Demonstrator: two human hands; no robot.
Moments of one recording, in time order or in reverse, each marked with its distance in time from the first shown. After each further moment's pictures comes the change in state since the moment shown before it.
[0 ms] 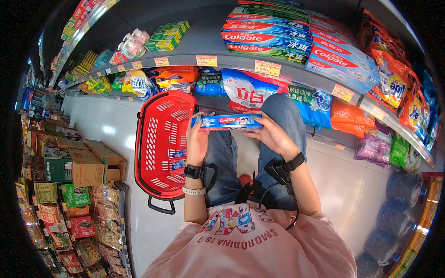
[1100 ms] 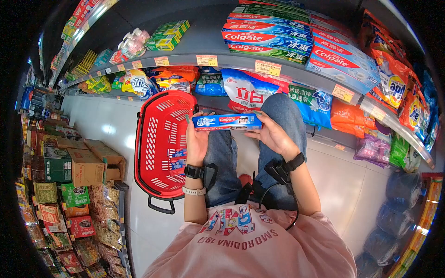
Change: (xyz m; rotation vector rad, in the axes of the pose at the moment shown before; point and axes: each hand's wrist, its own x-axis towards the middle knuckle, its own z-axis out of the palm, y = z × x) left_hand 0.000 -0.003 -0.007 -0.025 -0.014 -0.019; right_hand 0.001 0.000 0.001 0.040 0.030 0.006
